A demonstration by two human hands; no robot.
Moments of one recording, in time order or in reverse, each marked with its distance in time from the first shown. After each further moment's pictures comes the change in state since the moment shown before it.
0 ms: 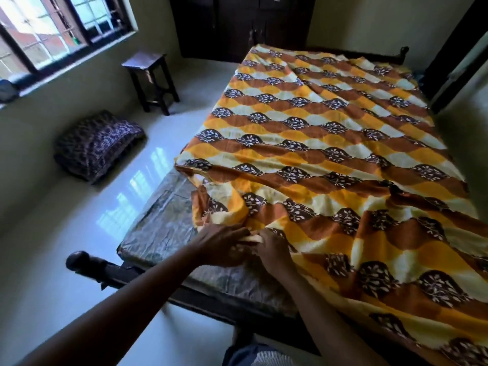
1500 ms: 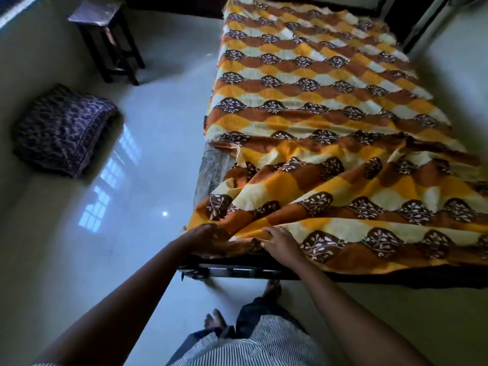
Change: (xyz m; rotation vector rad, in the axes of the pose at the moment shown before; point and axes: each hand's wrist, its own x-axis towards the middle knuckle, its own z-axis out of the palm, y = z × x) left_hand -0.211 -0.280 0.018 -0.476 -0.535 -0.241; right_hand -0.008 -0.164 0.220 -0.158 -0.195 0.353
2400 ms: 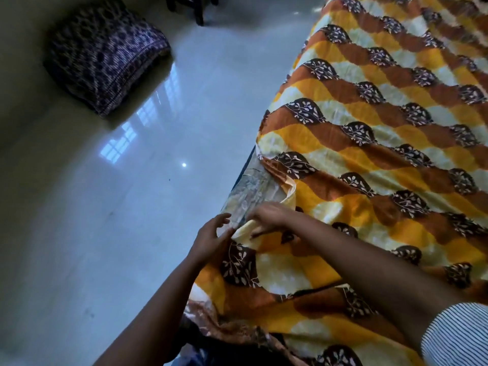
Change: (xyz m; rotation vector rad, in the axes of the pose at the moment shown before) left_hand 0.126 -0.082 -0.041 -0.858 0.566 -0.408; right_hand 0.306 -0.147 -0.032 -0.876 -0.710 -0.602
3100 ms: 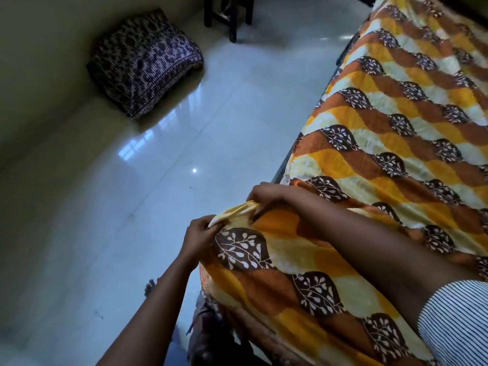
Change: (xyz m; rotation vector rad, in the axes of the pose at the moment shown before) left_hand 0.004 -0.020 -0.095 -0.402 0.226 -0.124; right_hand 0.069 -0.051 -0.107 0.003 -0.056 -0.052
